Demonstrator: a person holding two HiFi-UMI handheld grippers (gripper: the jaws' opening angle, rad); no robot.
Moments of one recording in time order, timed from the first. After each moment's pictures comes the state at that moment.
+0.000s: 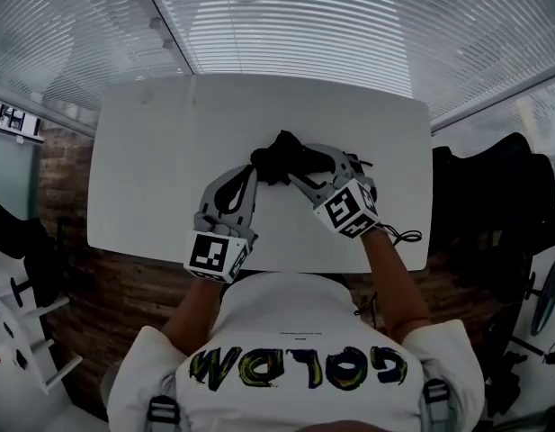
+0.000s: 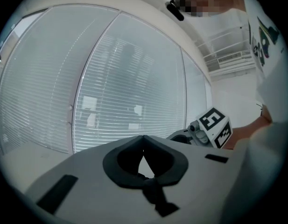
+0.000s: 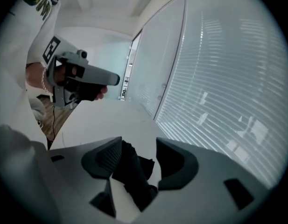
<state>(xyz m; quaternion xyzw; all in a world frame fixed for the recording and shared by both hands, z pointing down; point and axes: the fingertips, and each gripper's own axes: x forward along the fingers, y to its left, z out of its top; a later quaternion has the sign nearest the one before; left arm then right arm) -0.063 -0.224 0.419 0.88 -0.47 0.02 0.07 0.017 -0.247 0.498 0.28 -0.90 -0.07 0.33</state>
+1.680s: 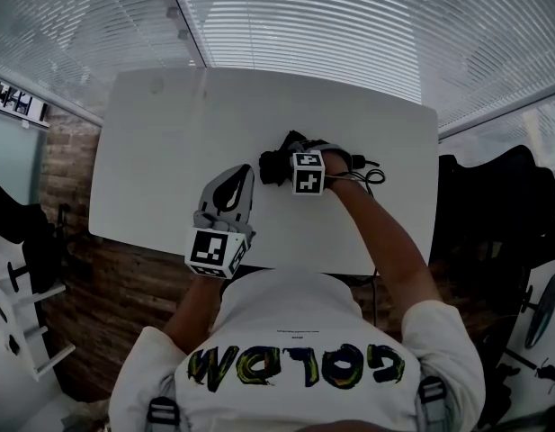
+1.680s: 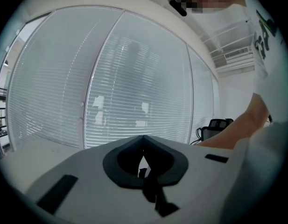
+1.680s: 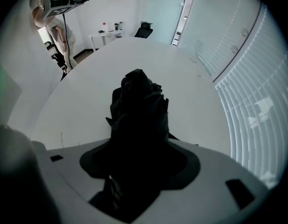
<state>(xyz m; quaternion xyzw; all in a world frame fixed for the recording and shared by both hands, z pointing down) -0.088 -0.215 0.439 0.86 -0.51 0.03 0.08 -0.013 -0.252 0.689 -0.02 -0.80 -0.11 0.59</state>
